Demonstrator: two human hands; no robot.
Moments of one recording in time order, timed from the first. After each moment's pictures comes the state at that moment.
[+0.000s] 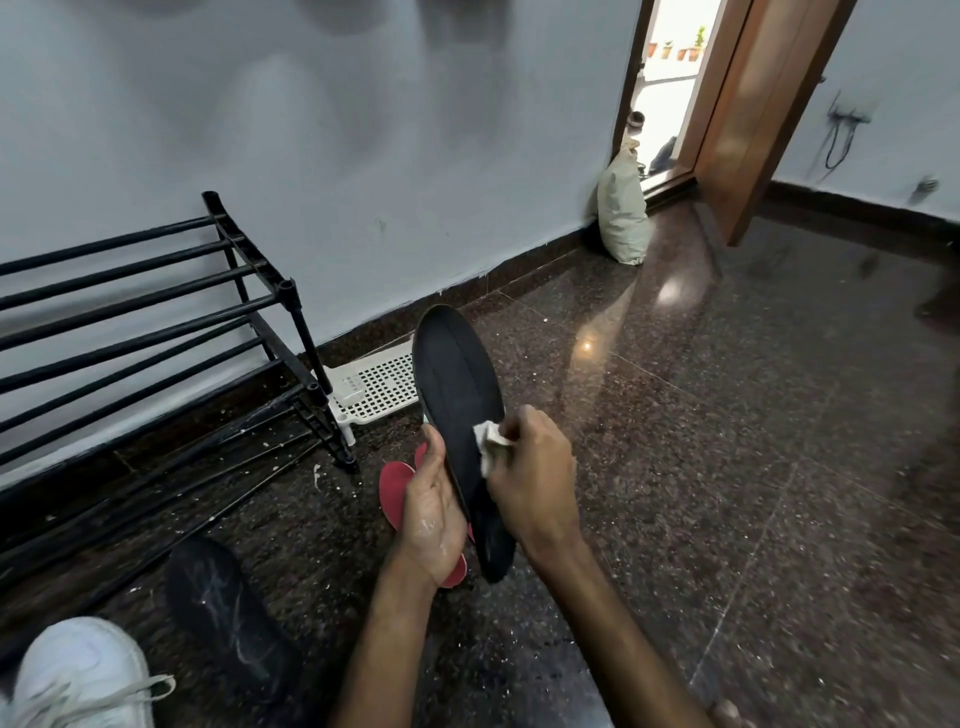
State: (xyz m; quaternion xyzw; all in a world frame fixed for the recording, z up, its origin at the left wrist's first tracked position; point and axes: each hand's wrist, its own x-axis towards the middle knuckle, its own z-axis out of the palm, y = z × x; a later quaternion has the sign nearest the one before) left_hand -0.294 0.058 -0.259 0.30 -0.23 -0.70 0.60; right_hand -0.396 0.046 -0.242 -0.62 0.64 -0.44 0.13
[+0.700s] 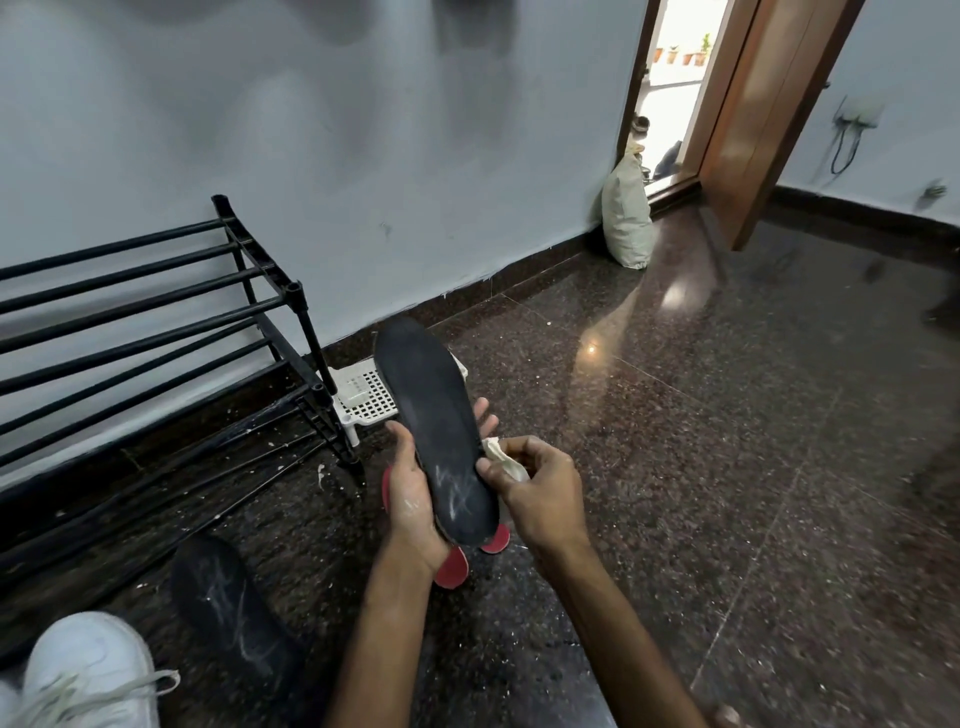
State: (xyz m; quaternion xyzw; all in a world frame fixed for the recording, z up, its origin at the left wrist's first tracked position) left_hand -0.290 0.044 -0.249 0.29 -0.14 -0.71 0.63; right_hand -0.403 0.061 -0.245 -0.49 0.59 -0.49 0.41
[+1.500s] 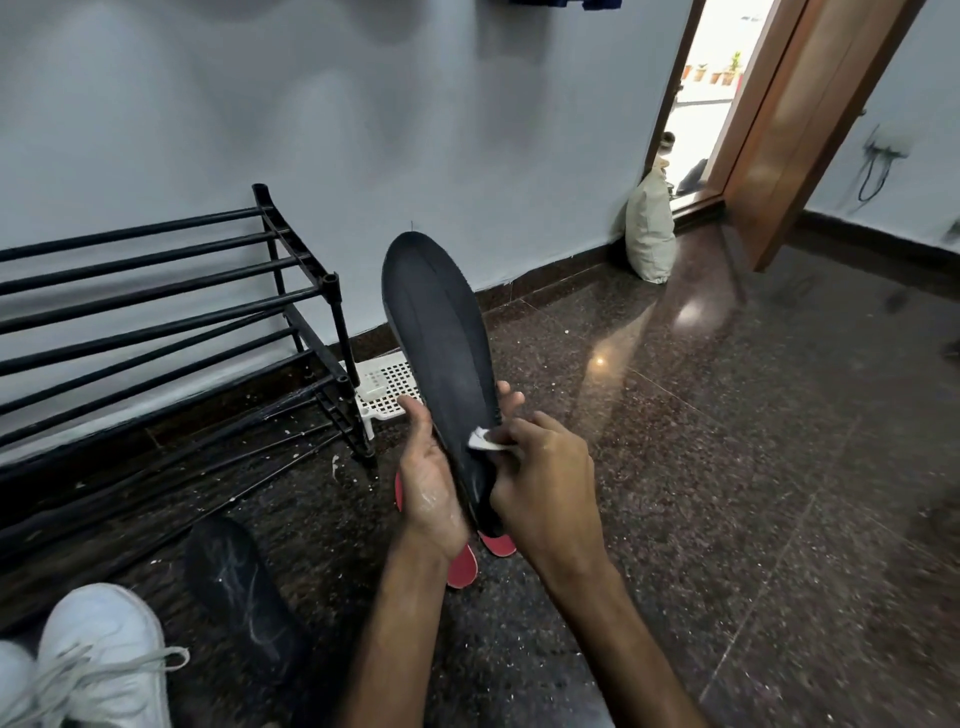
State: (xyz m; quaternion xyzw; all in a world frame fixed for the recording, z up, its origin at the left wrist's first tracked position) left_hand -0.280 0.057 -0.227 0.24 -0.19 -0.70 0.64; right_hand -0.376 0.084 -0.188 -0.71 0.57 -0.41 0.09
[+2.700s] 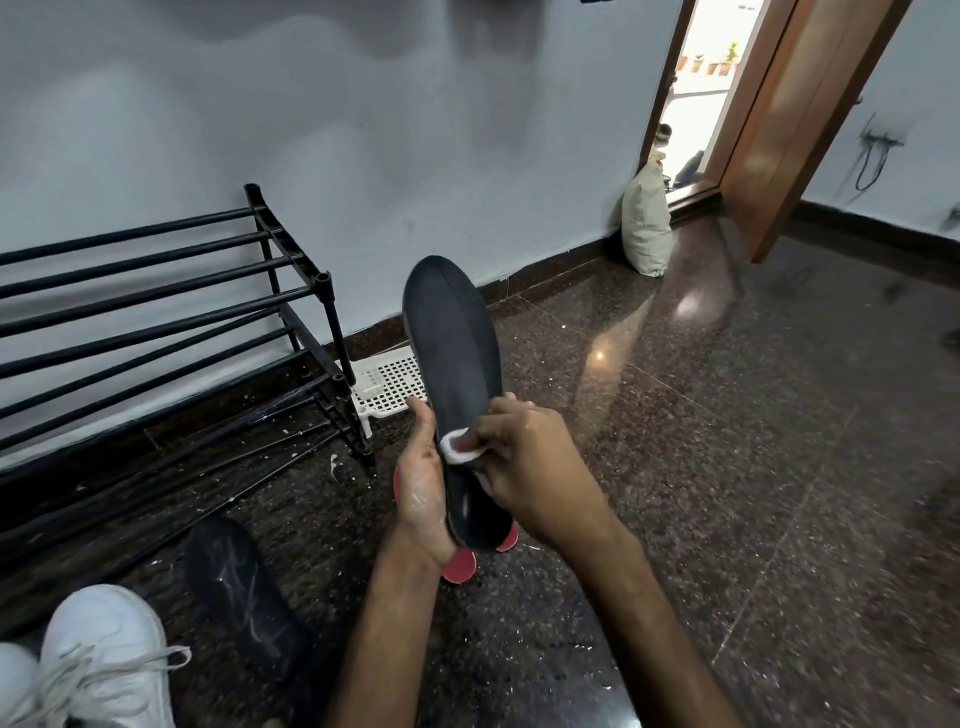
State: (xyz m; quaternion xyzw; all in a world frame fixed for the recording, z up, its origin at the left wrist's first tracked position) left_hand -0.280 0.060 -0.233 0.22 -0.17 -0.76 0.58; right_hand -0.388 0.069 -0.176 -0.81 0.47 -0.30 0.16
